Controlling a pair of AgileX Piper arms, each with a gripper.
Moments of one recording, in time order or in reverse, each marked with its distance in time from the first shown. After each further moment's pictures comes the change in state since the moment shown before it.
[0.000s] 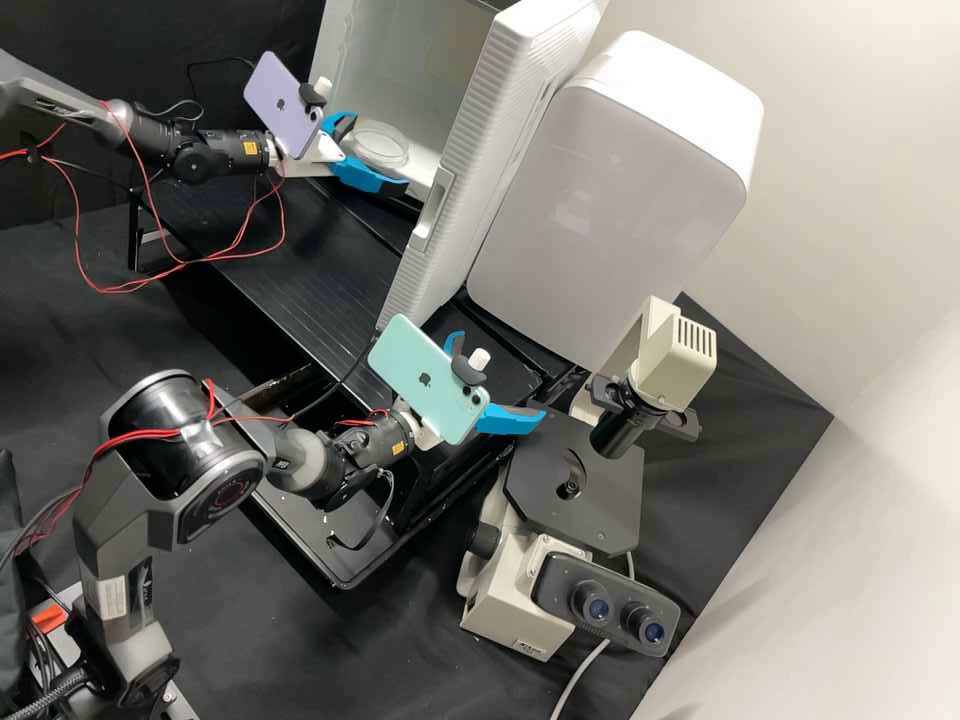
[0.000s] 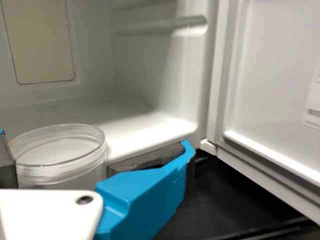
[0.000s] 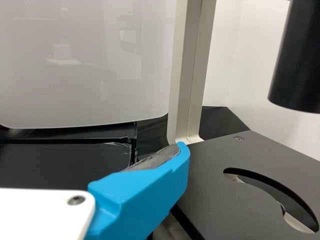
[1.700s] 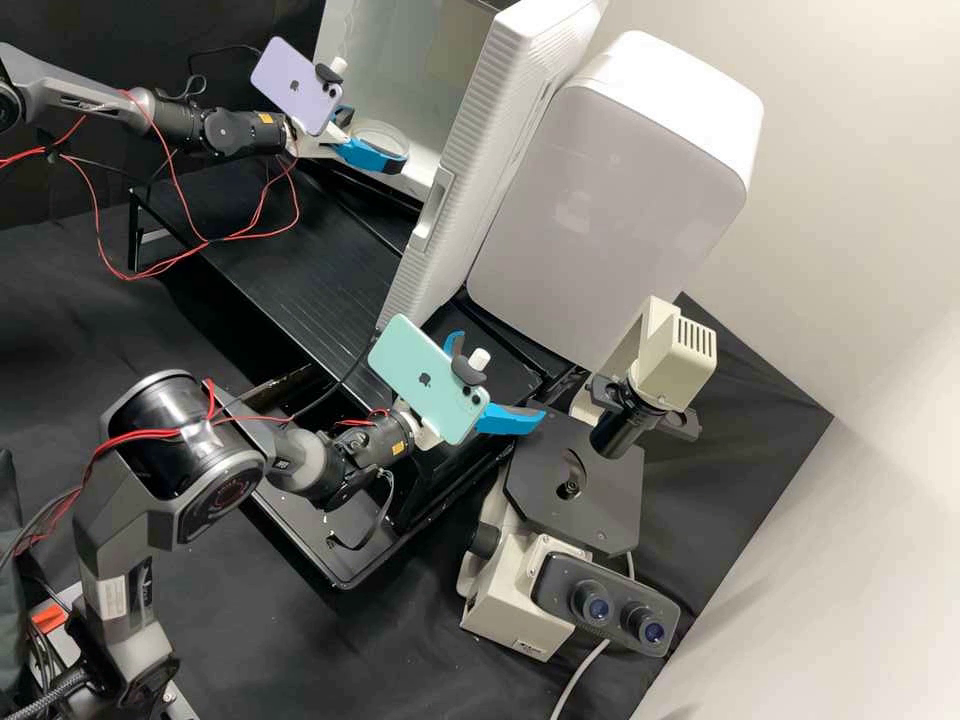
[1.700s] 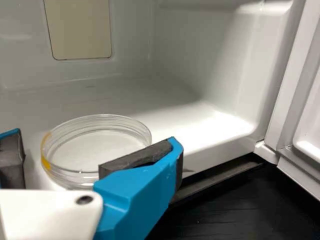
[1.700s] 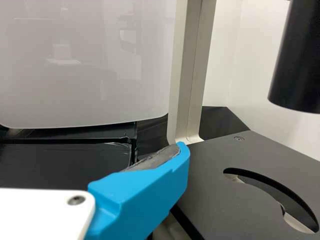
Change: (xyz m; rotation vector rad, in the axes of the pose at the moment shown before) left arm 0.029 0.018 -0.017 -0.033 0.152 -0.047; right arm 0.000 0.000 0.000 0.000 0.000 0.000
